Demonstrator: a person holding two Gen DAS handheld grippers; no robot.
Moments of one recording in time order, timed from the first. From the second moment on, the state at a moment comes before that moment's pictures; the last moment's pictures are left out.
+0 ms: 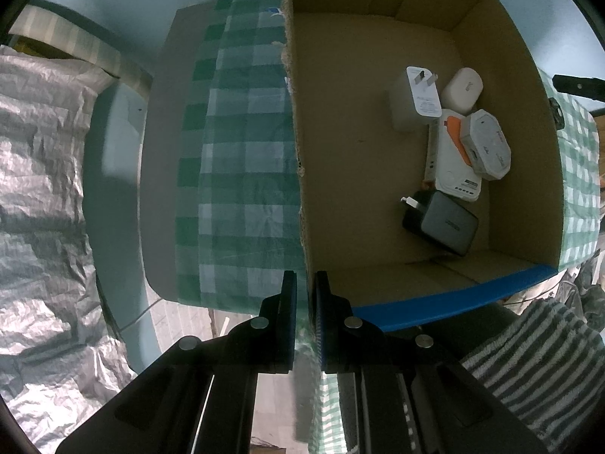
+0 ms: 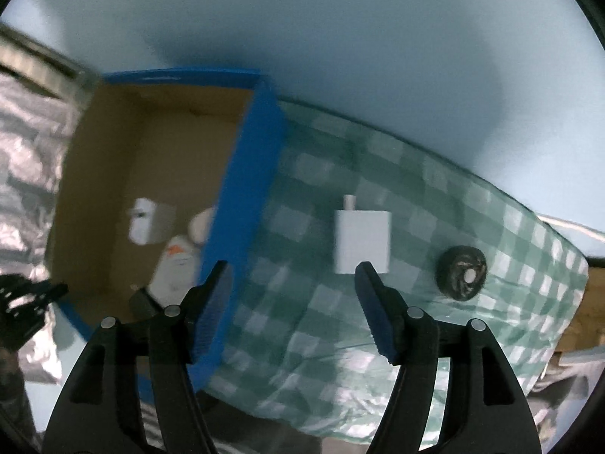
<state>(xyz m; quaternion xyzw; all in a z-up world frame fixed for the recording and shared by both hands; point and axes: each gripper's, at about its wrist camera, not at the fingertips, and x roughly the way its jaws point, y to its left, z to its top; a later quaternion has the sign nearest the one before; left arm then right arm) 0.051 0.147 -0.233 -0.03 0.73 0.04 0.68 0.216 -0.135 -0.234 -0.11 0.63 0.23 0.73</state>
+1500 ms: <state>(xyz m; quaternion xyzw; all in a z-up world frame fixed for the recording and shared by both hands) 0.052 0.149 -0.236 -0.03 0.73 0.04 0.68 0.243 -0.158 -0.305 -0.12 0.67 0.19 0.71</state>
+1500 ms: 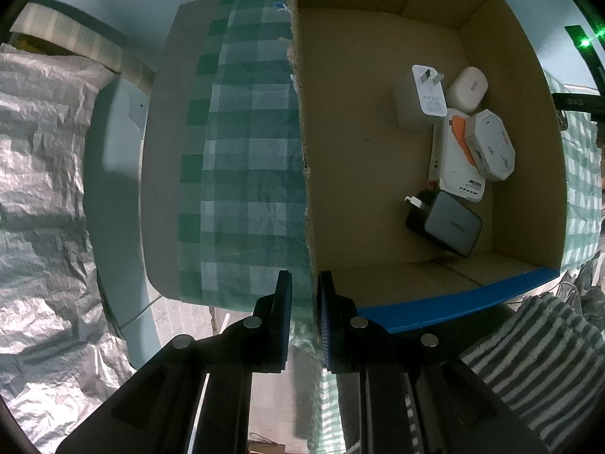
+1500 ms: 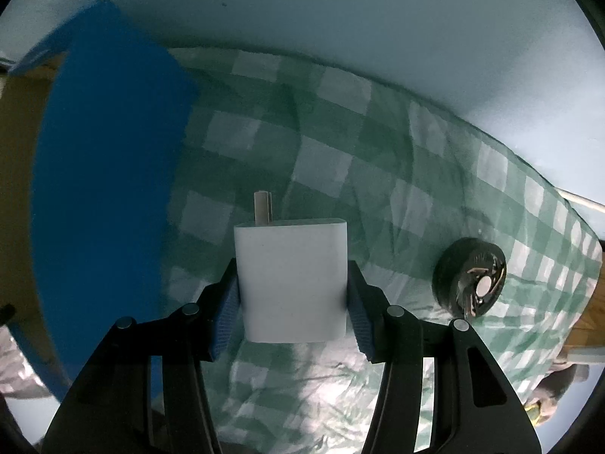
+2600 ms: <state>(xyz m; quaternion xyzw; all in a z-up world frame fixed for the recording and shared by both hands) 0.056 0.145 -0.235 -0.02 0.73 0.04 0.68 0.168 -0.053 -0.202 -0.17 0.61 0.32 0.70</state>
